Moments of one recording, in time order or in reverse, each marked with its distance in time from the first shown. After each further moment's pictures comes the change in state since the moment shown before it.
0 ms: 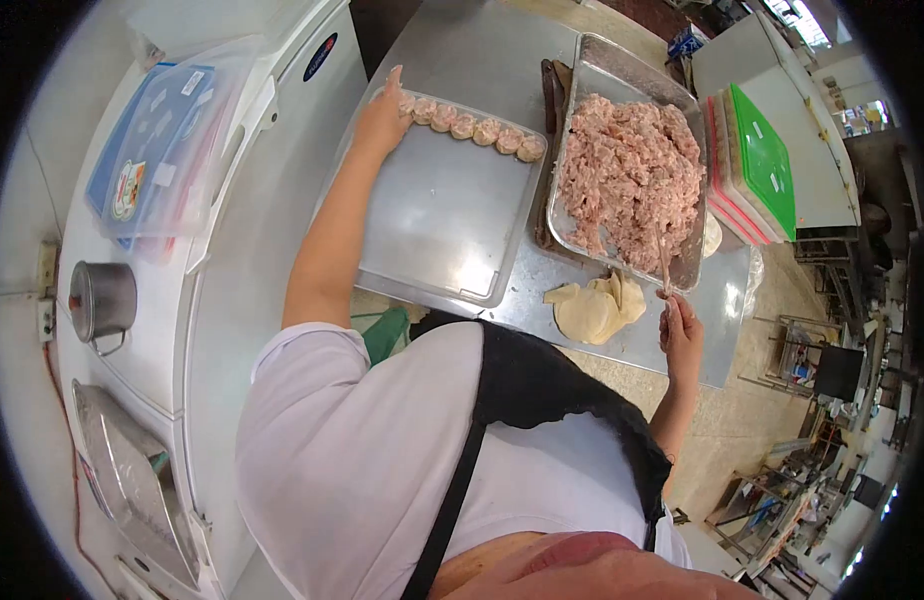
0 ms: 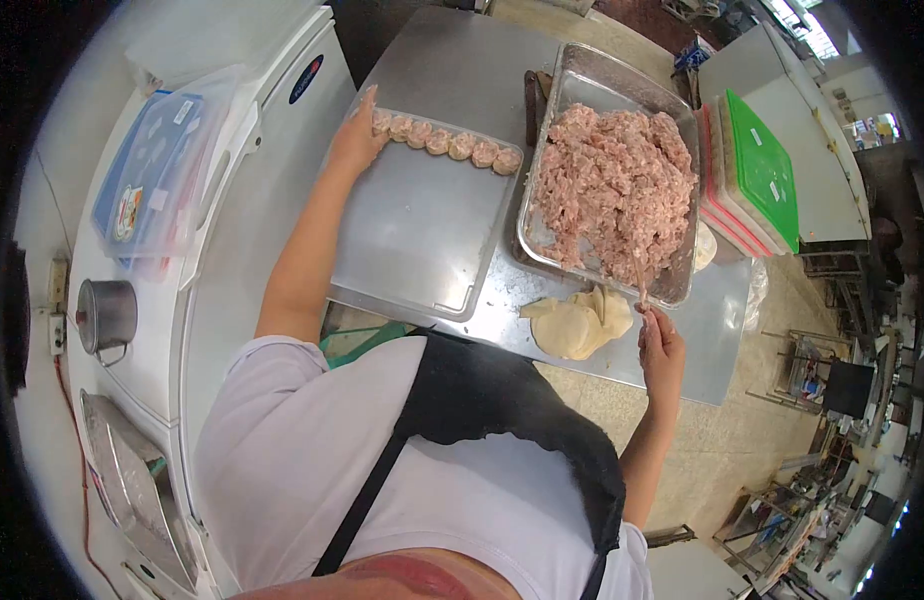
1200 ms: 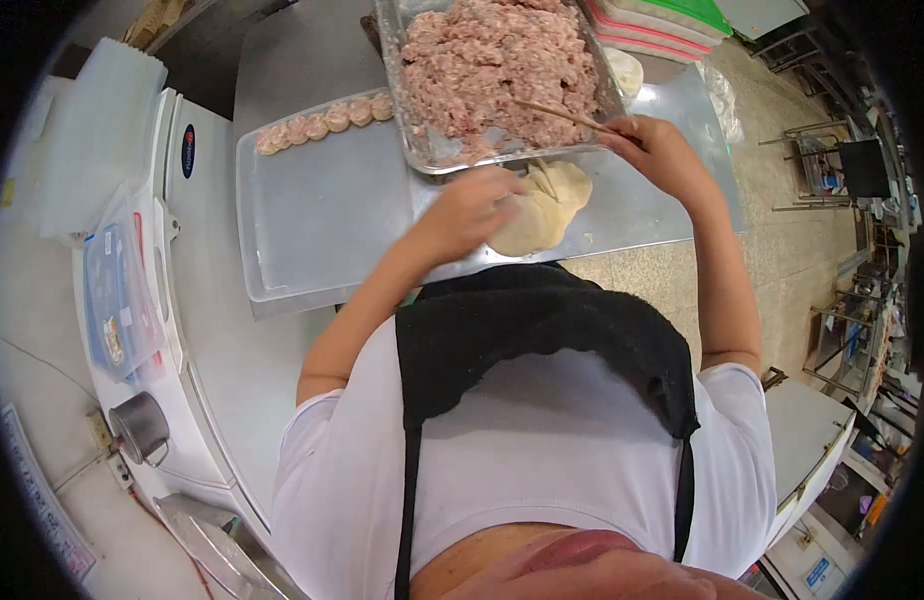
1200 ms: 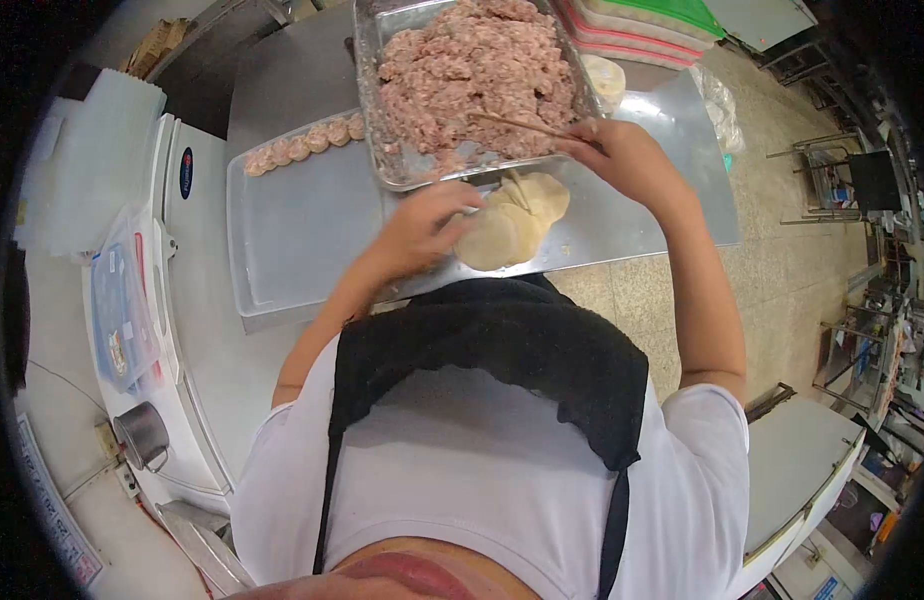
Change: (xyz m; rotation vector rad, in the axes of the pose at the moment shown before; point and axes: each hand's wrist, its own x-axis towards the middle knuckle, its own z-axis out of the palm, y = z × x) left_hand -0.193 0.241 0.030 -0.762 -0.606 0.867; right_hand 0.043 -0.024 -0.074 -0.647 -0.141 -0.378
